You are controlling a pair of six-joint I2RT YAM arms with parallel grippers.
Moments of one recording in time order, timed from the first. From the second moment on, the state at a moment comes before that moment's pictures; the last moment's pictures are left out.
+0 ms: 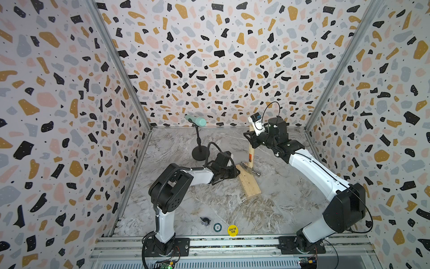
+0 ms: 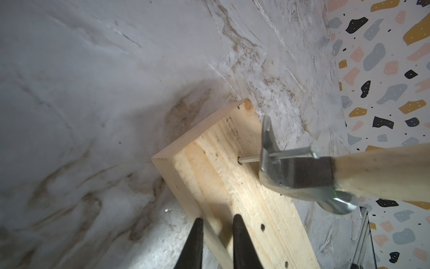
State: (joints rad) left arm -0.66 1.92 1.06 0.10 0.32 -0.64; right arm 0.46 1.55 1.41 -0.25 -0.26 -0.10
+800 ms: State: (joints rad) left arm -0.66 1.92 1.05 0.12 0.32 -0.65; right arm 0.42 1.30 0.98 0.18 -0.35 -0.10
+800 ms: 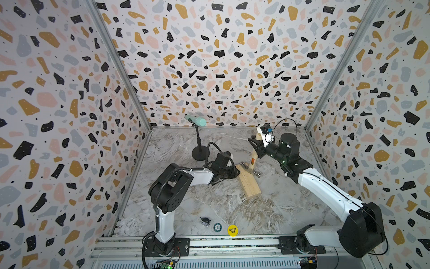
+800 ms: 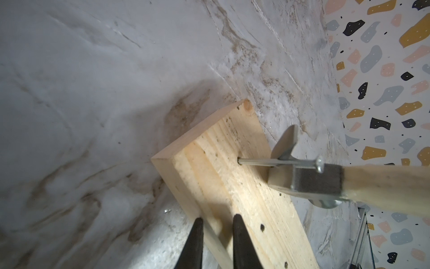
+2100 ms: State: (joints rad) left arm -0.66 1.92 1.02 0.18 0.32 -0.68; right arm 0.38 1.18 0.72 0.53 -0.43 0.00
